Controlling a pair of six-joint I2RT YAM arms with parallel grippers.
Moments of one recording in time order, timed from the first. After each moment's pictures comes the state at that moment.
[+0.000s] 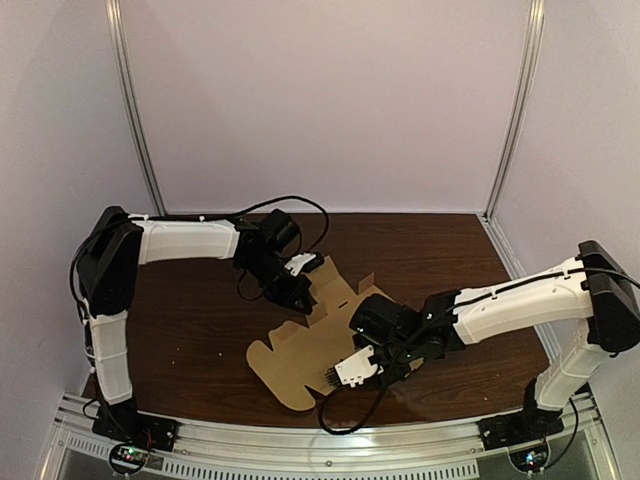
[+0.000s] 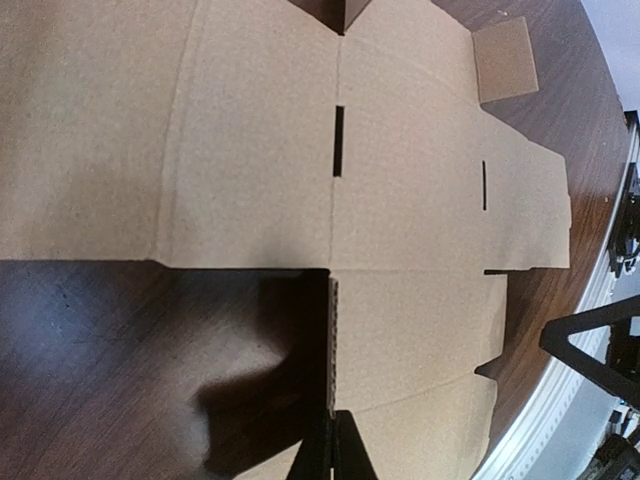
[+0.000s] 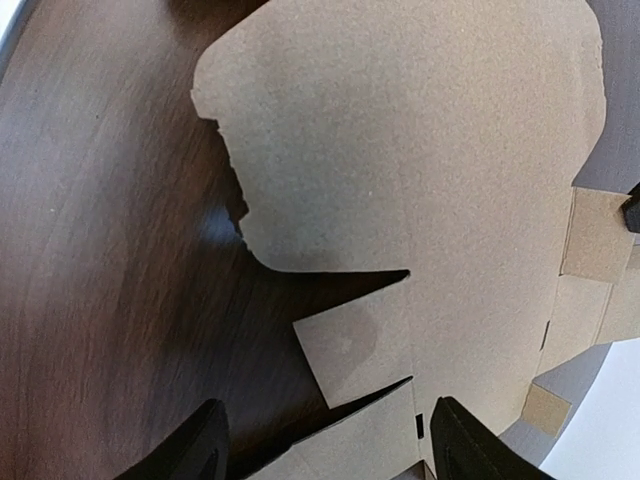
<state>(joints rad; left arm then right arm) -0.74 2.00 1.48 -0.66 0.45 -0.31 1.16 1.62 0.96 -0.47 0.06 -0.90</state>
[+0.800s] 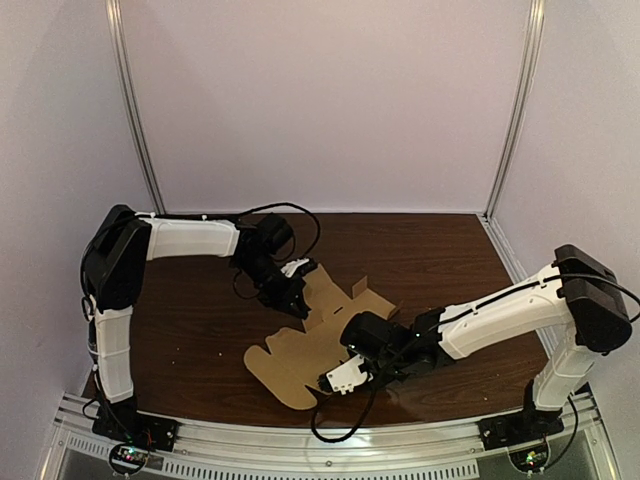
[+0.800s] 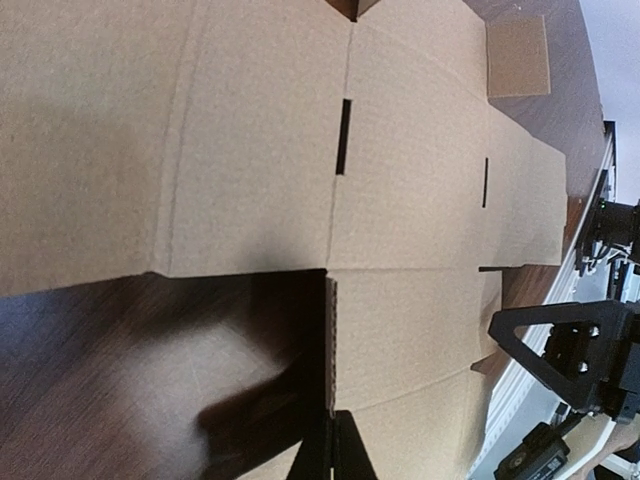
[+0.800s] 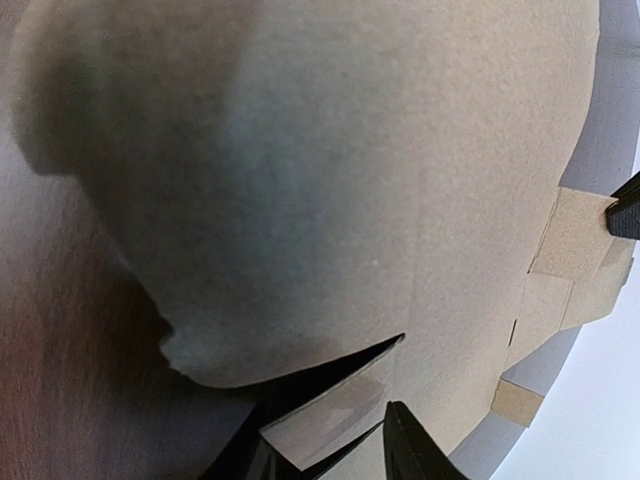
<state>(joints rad) -0.68 2.06 1.50 -0.72 0.60 -0.35 1.21 1.71 0.91 -0.25 0.20 -0.93</state>
